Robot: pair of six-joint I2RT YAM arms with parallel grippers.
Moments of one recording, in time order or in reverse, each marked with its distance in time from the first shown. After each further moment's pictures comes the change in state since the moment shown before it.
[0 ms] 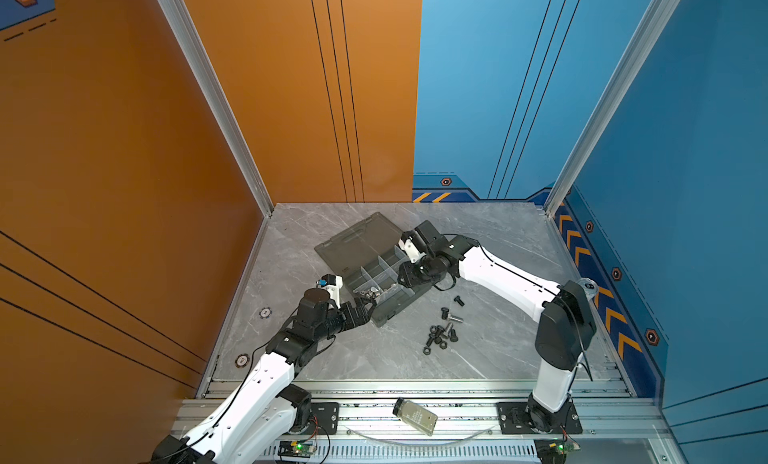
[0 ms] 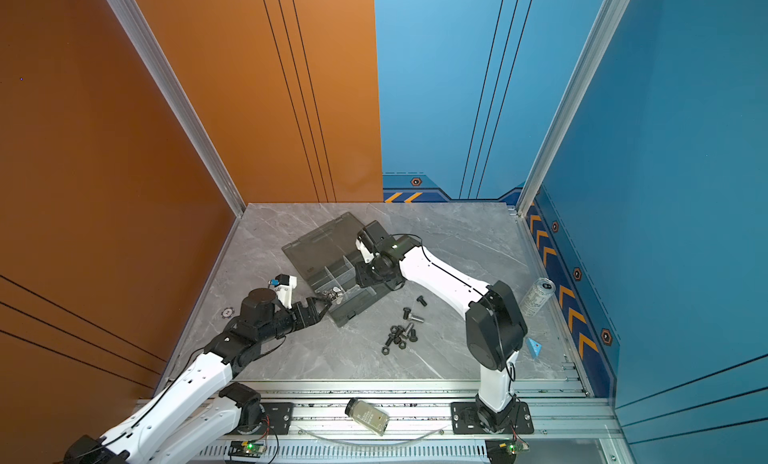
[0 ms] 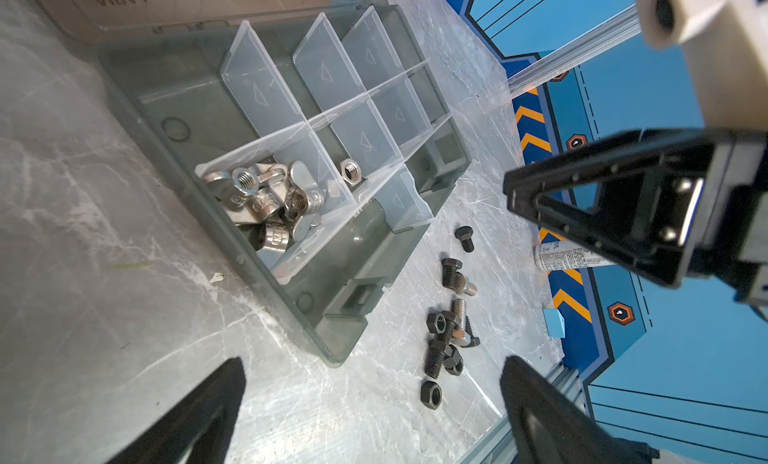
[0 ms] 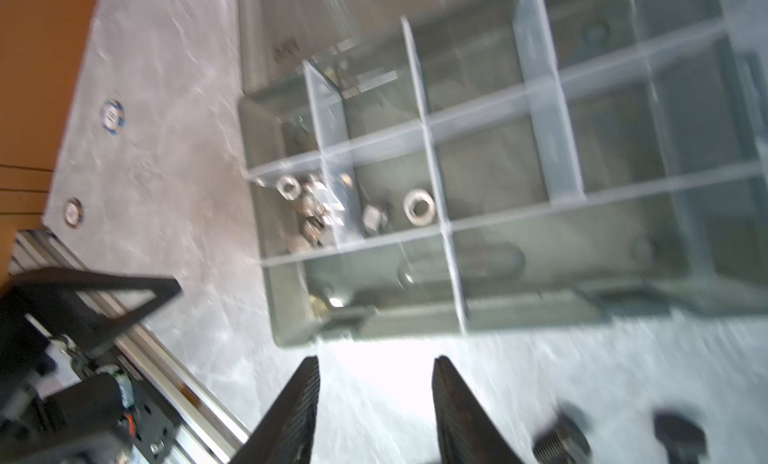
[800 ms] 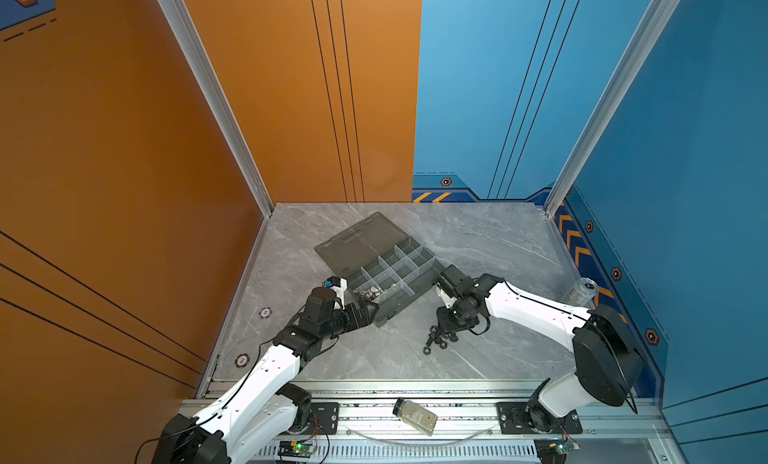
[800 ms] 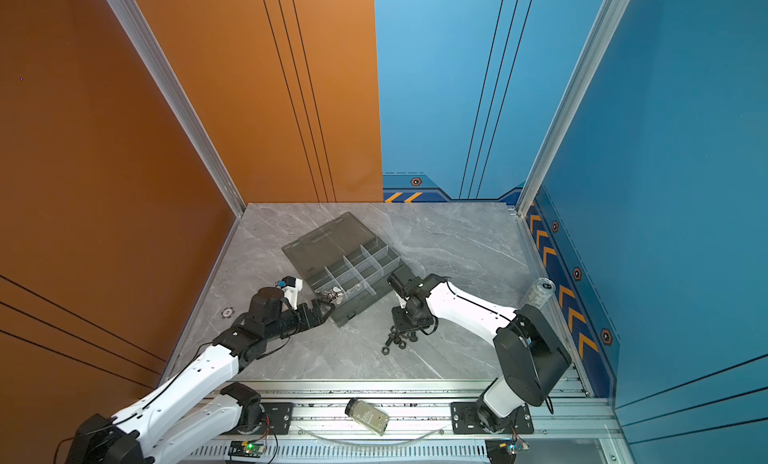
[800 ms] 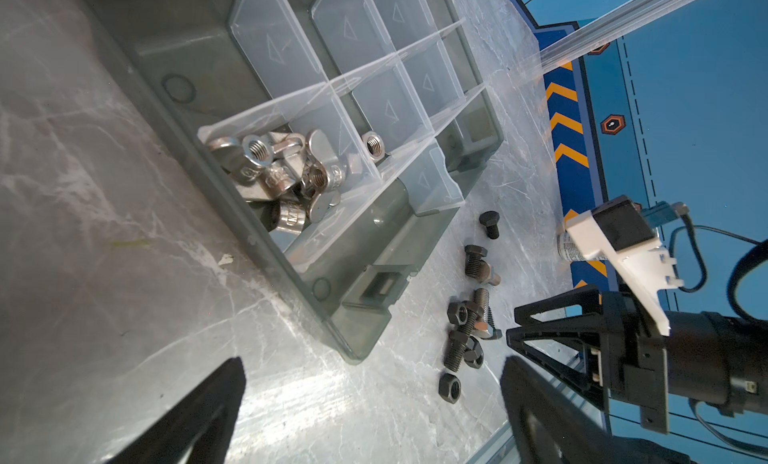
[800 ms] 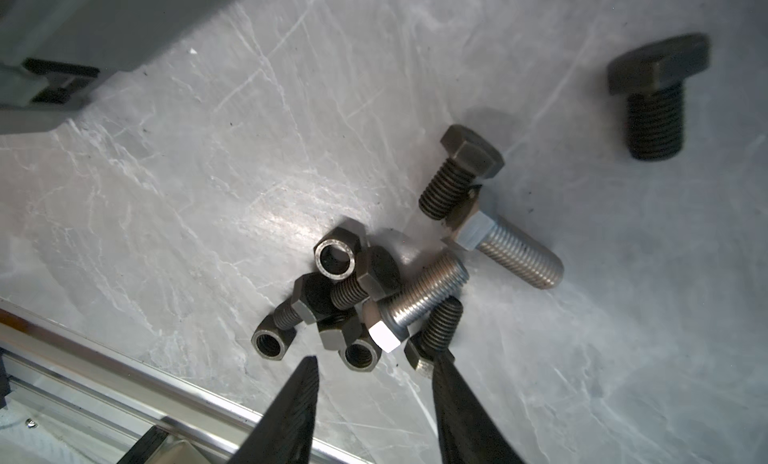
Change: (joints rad) left arm -0.021 0.093 0.000 0.014 -0.003 -0.001; right arm -0.003 -0.246 -0.513 -0.024 0.048 0.080
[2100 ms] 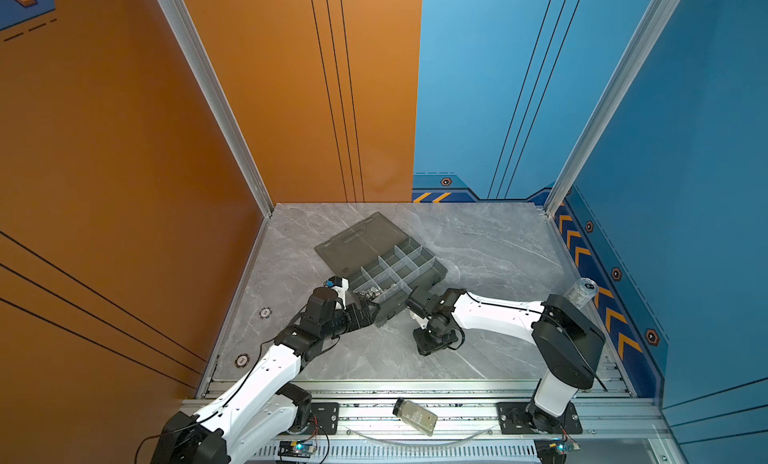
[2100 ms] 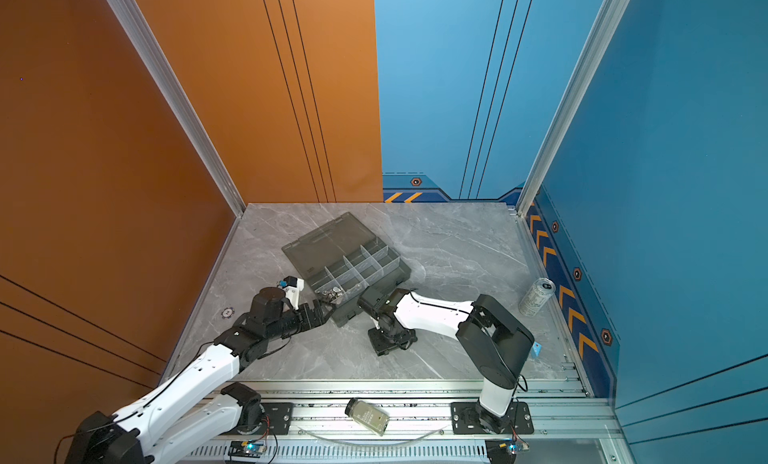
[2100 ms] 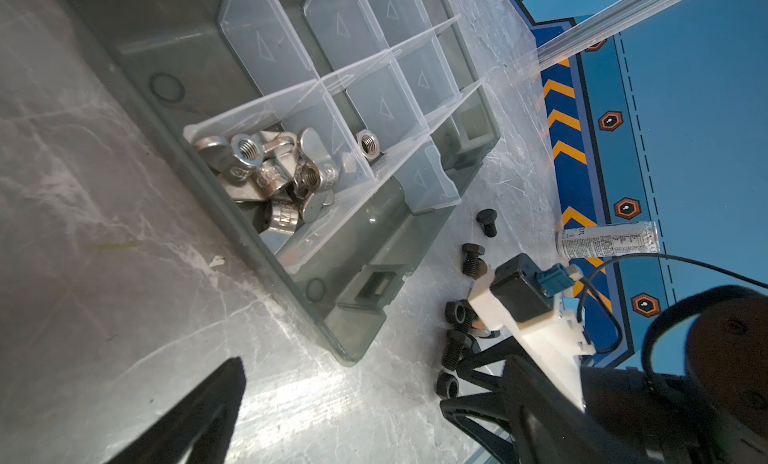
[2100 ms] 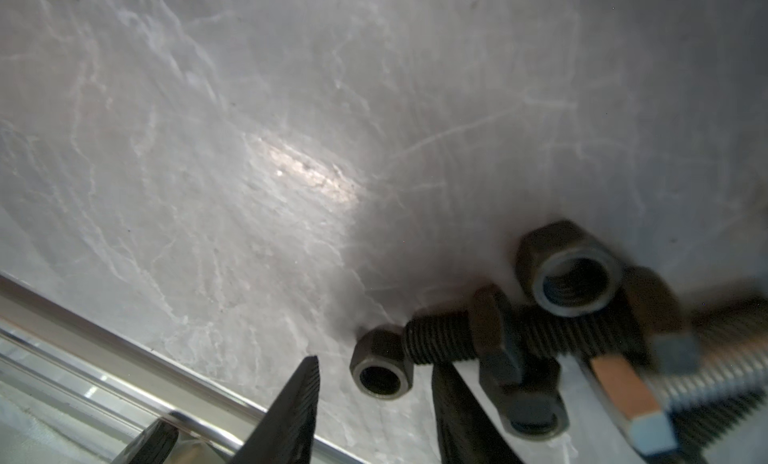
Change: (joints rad) left arm -0.013 0.007 0.001 0.009 -0.004 -0.002; right arm 0.218 0.200 0.078 0.034 -0.034 0.048
